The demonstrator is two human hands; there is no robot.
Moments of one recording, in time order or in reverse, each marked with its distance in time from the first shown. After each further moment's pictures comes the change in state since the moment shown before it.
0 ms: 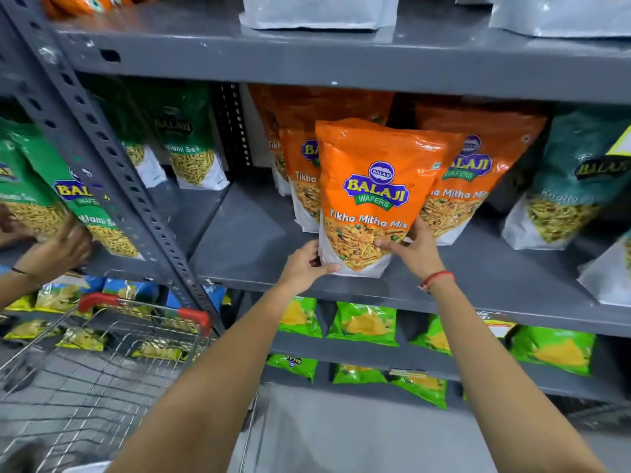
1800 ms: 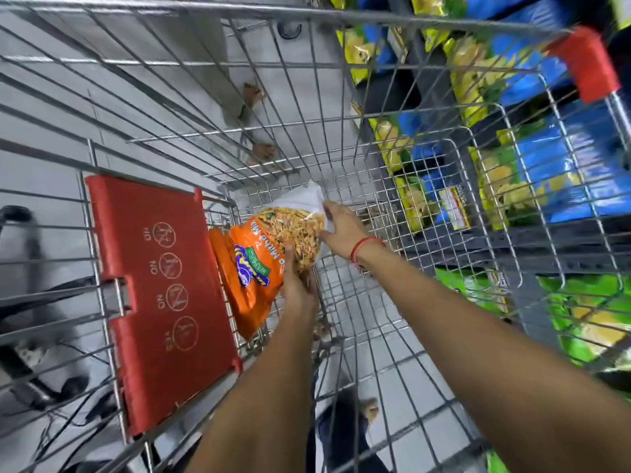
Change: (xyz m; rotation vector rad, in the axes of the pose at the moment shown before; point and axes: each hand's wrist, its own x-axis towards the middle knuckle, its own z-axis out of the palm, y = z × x) left_hand -0.377 -0.422 -0.126 -1.824 1.827 -0.609; right_hand -0.325 0.106 0.629 -0.698 -1.552 -0.165
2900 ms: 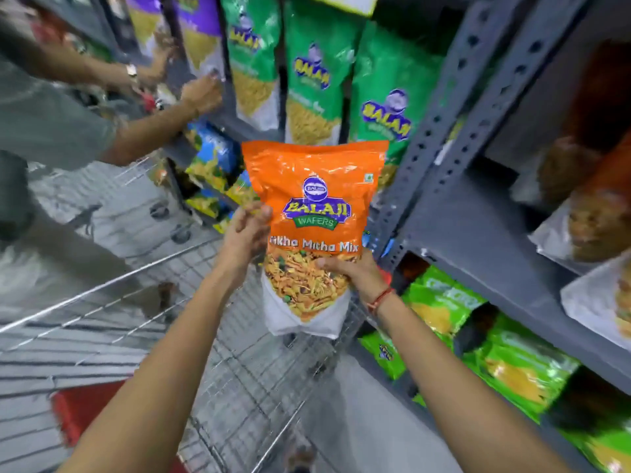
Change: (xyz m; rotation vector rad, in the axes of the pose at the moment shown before) left_hand -0.318 0.045 0.207 0.979 -1.119 0.616; right_hand -0.266 -0.006 -0.214 0.991 0.668 -0.193
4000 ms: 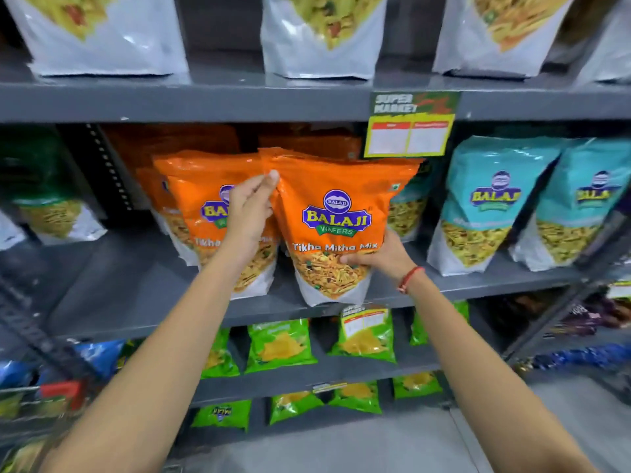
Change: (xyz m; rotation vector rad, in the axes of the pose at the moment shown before) left_hand -0.204 -0.012 0.538 0.065 -0.873 0.298; right_hand -0.380 -0.050 -0.447 -0.235 0.844 -0.215
